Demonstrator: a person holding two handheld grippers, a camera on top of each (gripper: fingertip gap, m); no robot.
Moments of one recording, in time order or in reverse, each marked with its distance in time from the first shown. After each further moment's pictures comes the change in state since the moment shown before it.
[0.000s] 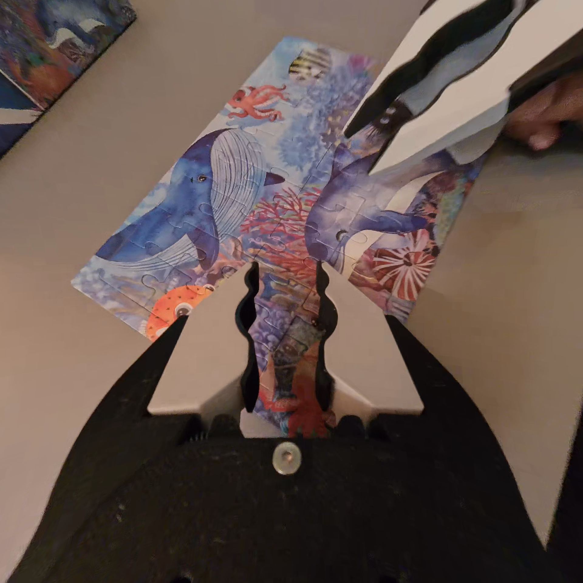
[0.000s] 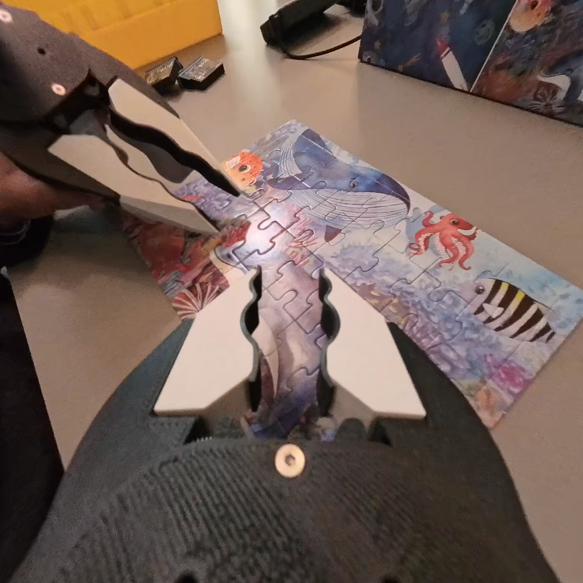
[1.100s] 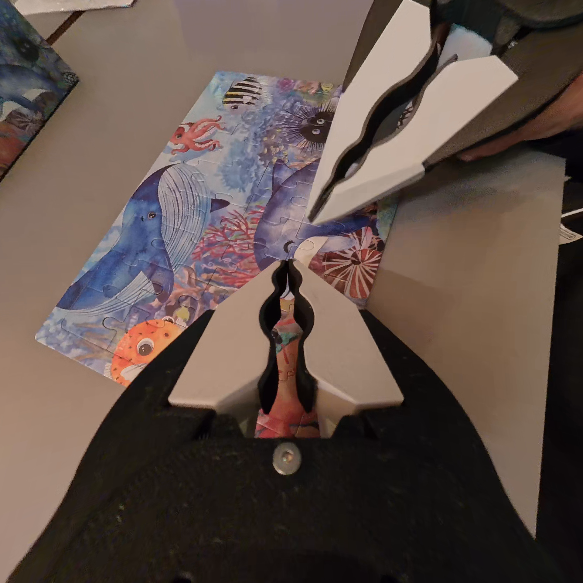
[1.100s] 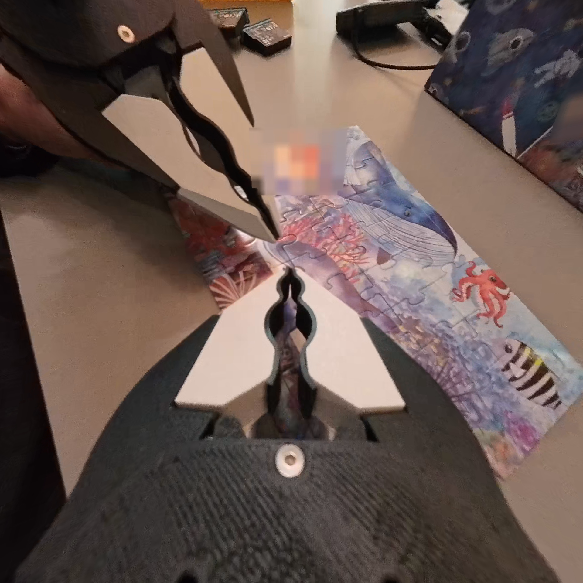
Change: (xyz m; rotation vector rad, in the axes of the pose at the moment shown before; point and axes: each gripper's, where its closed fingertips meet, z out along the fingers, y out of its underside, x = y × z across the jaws) left arm 0.034 -0.006 0.001 0.049 0.082 0.154; right arm -0.042 0.006 0.009 -0.036 -0.016 -0.296
